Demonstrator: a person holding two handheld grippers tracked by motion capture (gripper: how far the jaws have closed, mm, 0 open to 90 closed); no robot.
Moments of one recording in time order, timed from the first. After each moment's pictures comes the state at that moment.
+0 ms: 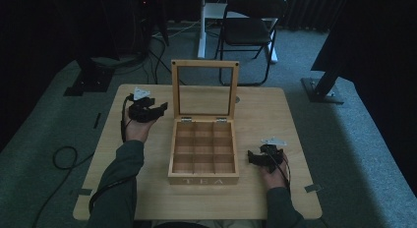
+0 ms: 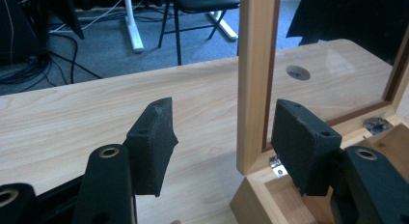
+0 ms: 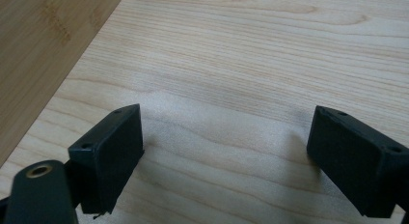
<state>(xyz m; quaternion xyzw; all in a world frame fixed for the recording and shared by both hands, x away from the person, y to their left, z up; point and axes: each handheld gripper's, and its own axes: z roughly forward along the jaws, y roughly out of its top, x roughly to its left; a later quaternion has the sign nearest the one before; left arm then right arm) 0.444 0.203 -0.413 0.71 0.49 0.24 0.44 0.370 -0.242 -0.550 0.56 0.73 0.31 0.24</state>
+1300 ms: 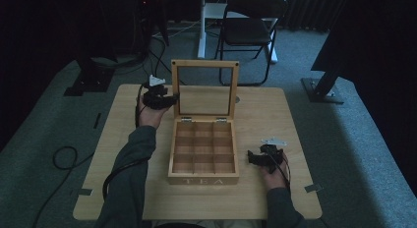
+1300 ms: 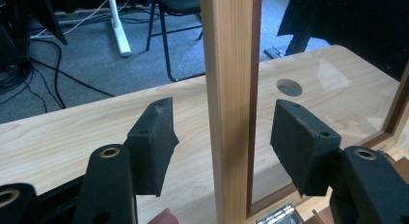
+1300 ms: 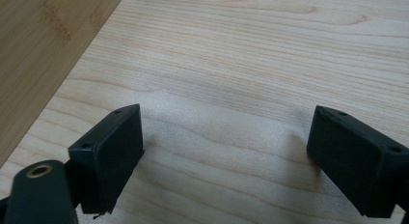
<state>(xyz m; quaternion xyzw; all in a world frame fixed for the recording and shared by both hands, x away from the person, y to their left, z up) 0.490 0.164 -0.403 0.73 0.47 0.24 0.44 0.370 -0.242 -0.550 0.56 0.73 0.31 0.24</state>
